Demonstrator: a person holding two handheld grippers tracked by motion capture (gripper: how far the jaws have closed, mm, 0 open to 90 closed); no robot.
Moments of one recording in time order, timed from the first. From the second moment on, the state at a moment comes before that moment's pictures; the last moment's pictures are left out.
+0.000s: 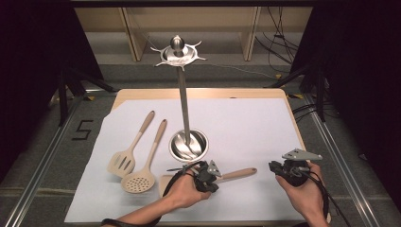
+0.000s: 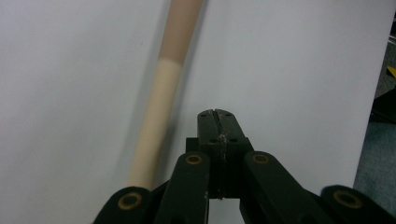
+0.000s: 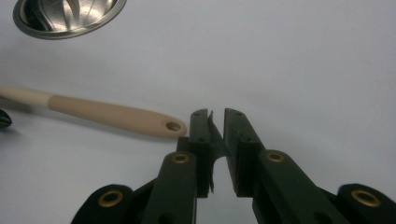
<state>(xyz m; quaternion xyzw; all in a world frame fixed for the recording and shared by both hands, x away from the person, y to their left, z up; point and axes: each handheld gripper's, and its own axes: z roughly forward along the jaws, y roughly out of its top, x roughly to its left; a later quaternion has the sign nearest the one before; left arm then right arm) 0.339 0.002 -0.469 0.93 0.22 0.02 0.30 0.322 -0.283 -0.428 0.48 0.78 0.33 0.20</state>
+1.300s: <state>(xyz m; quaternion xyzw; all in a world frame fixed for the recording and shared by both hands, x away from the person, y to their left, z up) 0.359 -0.016 -0.454 0.92 0.24 0.07 0.30 0.320 -0.290 -0.426 0.50 0.77 0.34 0.21</state>
